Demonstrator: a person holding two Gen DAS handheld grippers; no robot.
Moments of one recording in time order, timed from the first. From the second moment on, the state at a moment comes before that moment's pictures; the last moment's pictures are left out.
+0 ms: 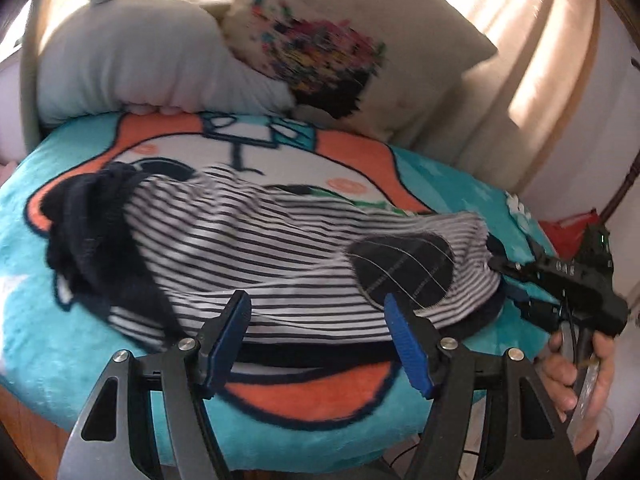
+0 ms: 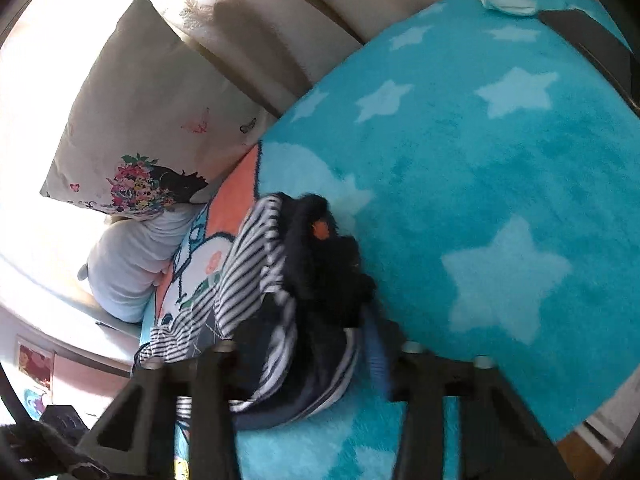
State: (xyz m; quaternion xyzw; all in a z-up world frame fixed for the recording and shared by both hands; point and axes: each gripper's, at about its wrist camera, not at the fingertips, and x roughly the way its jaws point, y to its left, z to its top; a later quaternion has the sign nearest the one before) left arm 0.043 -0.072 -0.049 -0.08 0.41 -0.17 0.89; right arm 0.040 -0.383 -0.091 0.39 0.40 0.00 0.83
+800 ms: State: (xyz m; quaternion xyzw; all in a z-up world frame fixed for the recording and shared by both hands) left arm 0.066 -0.014 -0.048 -0.15 0.41 -0.13 0.89; right arm 0.041 -0.219 -0.013 0.12 0.31 0.10 0.94
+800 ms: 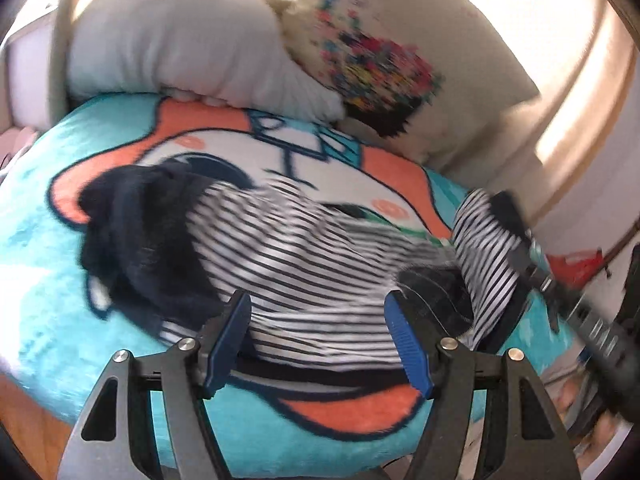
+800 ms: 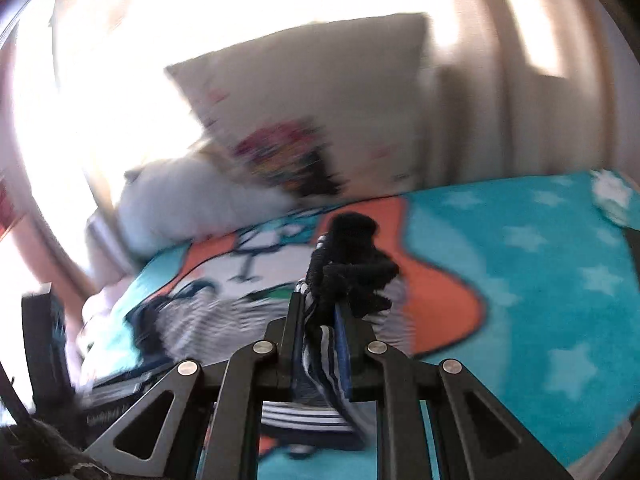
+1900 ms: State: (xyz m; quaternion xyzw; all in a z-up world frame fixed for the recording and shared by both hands) left arm 0.117 -0.086 -0.062 -0.16 0.45 -0.22 0.85; right arm 0.028 -0.252 -0.060 0.18 0.39 0.10 0.90
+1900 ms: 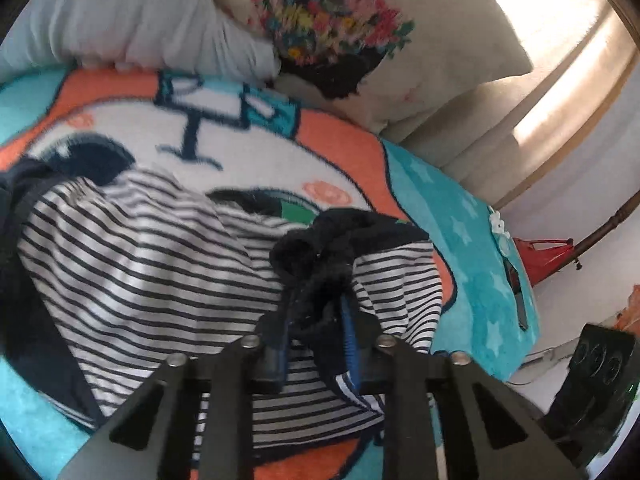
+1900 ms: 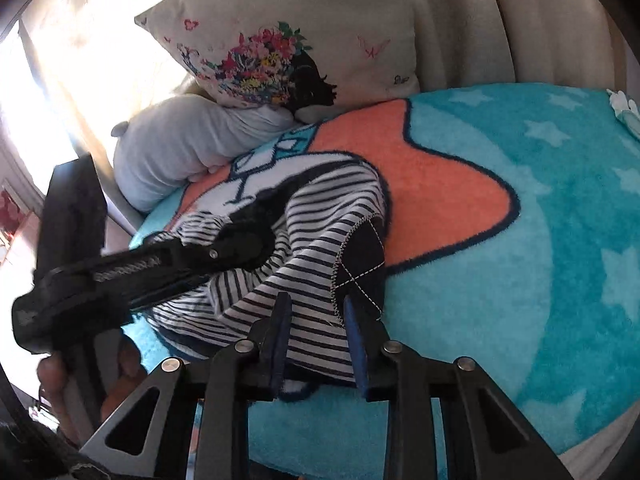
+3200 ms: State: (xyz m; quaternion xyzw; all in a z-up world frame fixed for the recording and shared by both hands) left arm 0.113 -0.066 -0.060 -0.17 0.42 -0.21 0.87; right arm 0.056 -0.267 -0.054 0.24 0.38 0.09 0.89
